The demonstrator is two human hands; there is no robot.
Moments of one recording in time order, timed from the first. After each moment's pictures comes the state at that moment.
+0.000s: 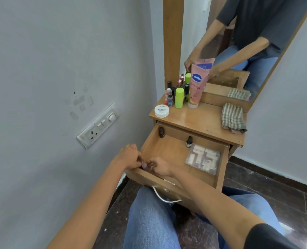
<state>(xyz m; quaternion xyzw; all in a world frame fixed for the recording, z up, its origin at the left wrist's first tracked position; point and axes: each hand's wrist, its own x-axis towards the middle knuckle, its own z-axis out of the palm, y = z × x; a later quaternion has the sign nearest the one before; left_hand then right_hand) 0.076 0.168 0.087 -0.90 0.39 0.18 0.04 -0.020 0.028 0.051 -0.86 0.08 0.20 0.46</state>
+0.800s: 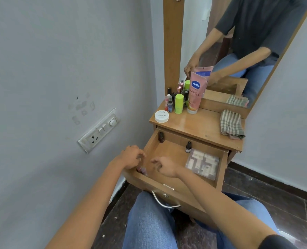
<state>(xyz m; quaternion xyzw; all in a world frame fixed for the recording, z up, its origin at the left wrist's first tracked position) 0.082 0.163 0.098 -0.90 0.37 0.20 -0.07 -0.025 0.008 0.071 -0.91 0.05 0.17 0.38</state>
